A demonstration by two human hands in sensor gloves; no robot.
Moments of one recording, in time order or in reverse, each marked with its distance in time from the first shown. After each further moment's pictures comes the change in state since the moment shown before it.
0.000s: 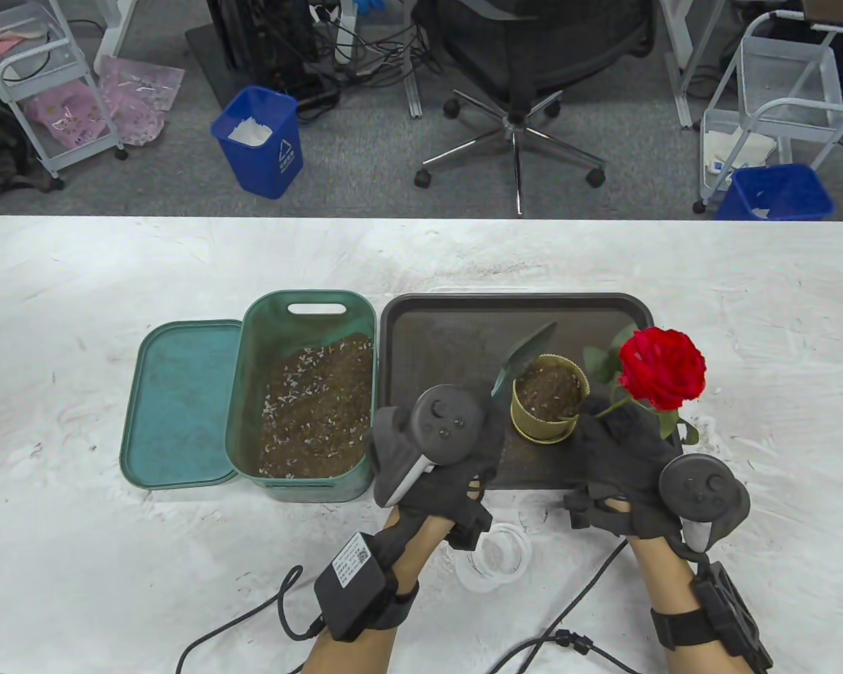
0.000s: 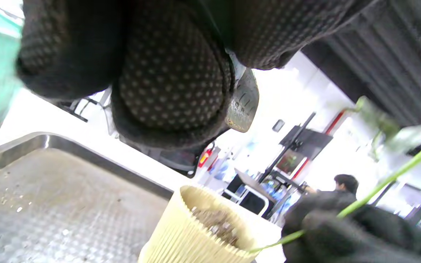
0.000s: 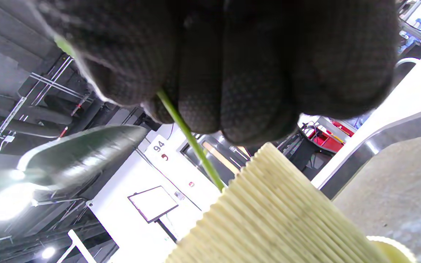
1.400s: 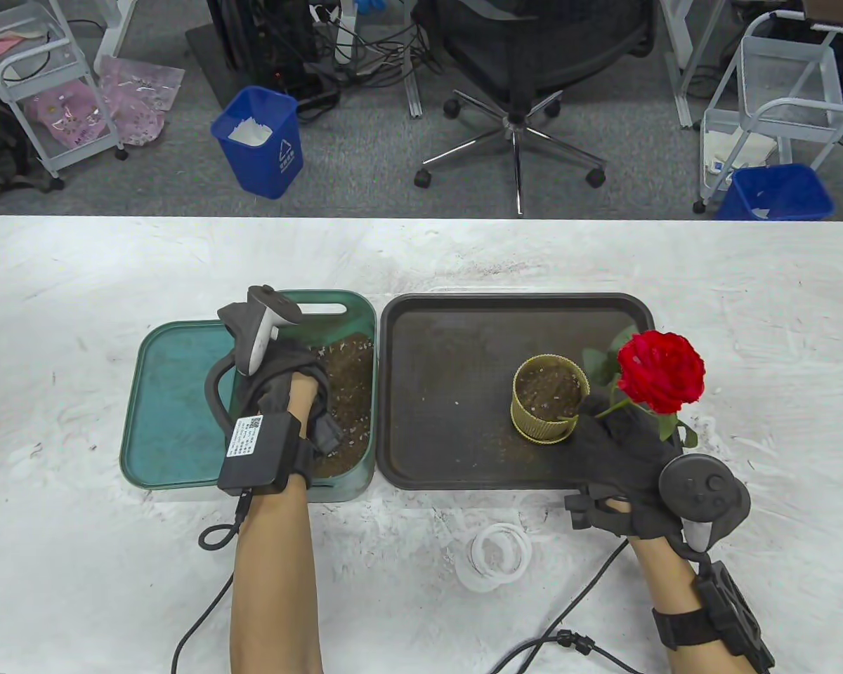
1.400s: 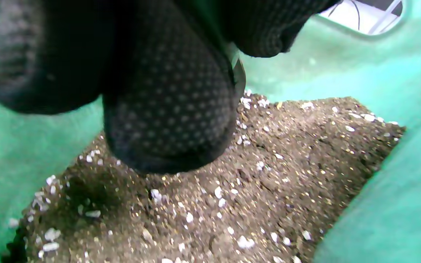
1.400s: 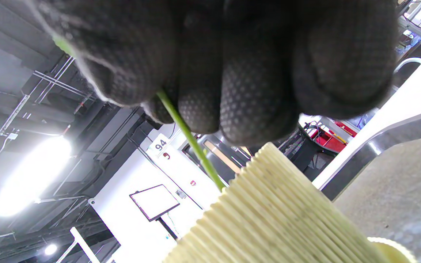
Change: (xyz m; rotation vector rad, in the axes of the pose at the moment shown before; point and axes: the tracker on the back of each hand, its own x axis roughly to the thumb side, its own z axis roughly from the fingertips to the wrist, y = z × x) left_hand -0.202 0.048 -0.085 -0.421 0.955 -0.161; right_hand 0.000 0.003 0.000 0.004 -0.005 -0.002
